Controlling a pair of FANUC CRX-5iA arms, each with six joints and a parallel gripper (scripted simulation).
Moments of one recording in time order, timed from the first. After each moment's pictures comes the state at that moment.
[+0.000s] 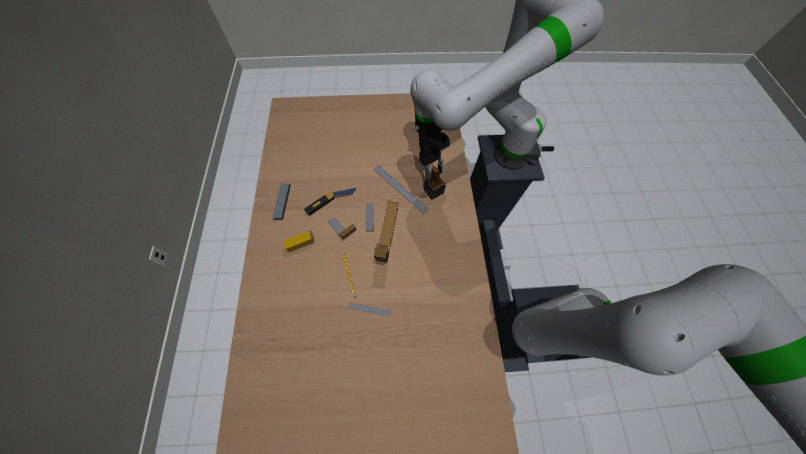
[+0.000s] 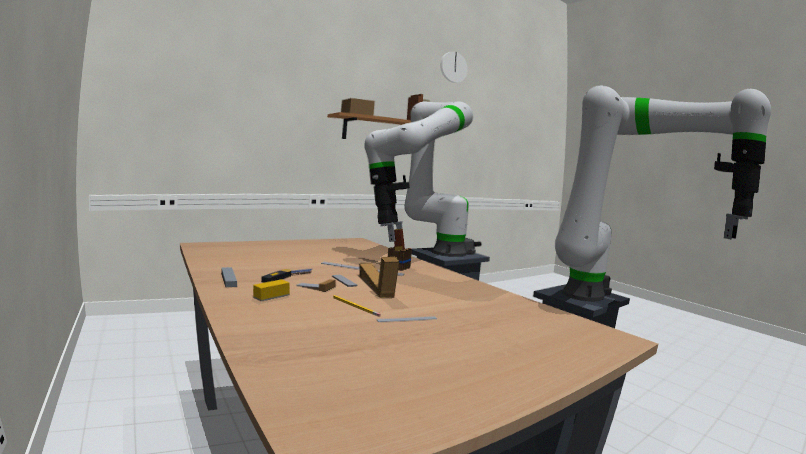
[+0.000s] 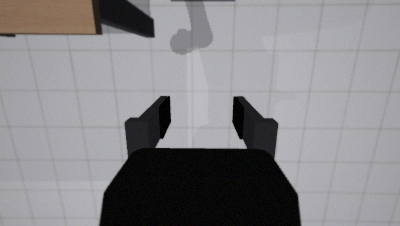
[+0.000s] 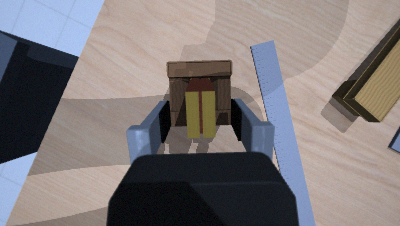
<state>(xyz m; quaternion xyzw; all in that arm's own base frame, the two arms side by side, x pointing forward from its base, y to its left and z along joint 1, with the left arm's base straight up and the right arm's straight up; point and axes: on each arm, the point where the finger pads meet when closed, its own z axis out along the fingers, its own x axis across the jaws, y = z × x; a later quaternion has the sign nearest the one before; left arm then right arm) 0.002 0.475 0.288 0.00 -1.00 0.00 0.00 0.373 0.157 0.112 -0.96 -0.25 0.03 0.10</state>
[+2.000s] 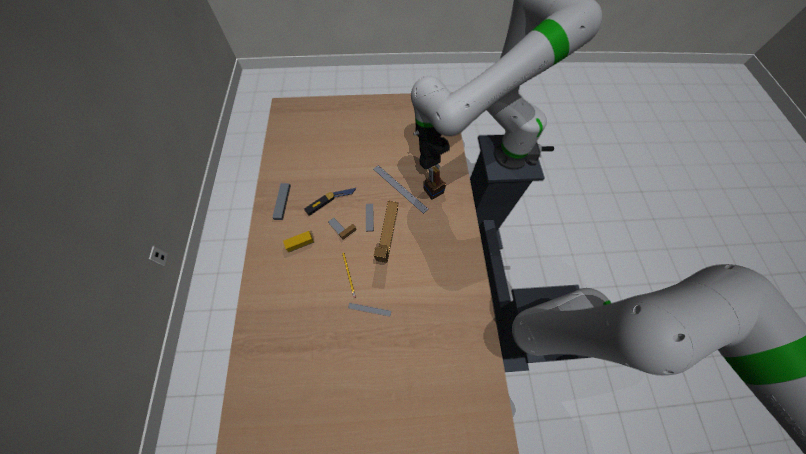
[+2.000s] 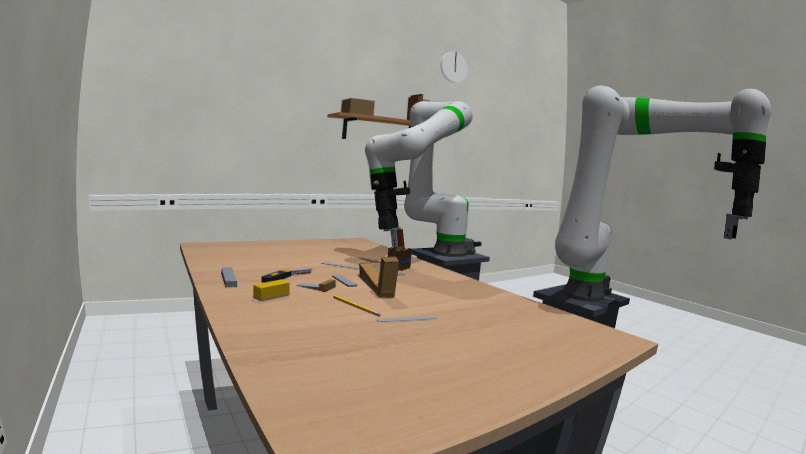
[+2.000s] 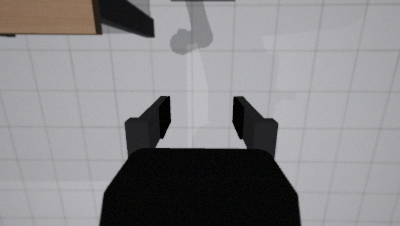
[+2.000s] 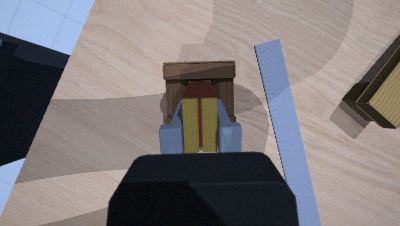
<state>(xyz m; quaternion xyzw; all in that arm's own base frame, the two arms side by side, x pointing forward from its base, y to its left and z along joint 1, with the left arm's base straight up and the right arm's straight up) 0.002 0.475 0.288 0.00 -1.00 0.00 0.00 0.371 0.161 0.093 -0.96 -0.25 0.03 0.10</state>
